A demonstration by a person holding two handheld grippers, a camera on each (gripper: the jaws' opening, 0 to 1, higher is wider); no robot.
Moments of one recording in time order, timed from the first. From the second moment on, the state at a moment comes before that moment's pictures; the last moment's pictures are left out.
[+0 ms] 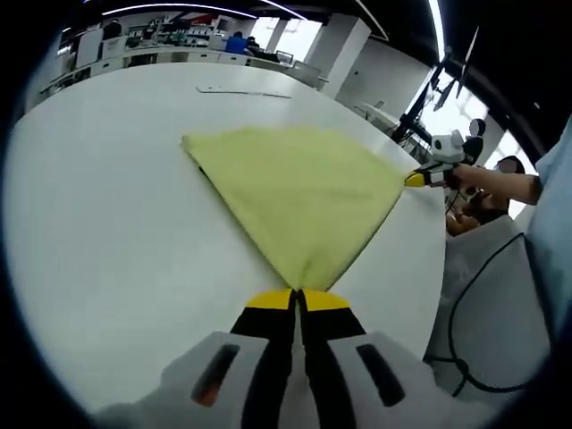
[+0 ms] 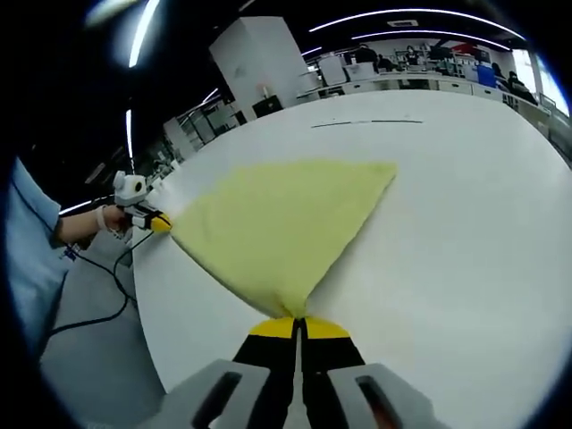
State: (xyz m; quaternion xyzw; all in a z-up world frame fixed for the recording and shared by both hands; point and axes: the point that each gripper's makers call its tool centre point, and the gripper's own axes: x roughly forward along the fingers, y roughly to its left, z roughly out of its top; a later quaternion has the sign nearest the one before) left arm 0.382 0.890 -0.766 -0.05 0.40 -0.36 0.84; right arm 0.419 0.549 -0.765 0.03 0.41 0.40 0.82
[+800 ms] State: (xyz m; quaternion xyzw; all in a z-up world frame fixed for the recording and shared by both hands) left arm 0.386 0.904 -0.739 0.01 0.31 -0.33 0.89; right arm 0.414 0.538 -0.723 0.01 0.33 0.38 0.86
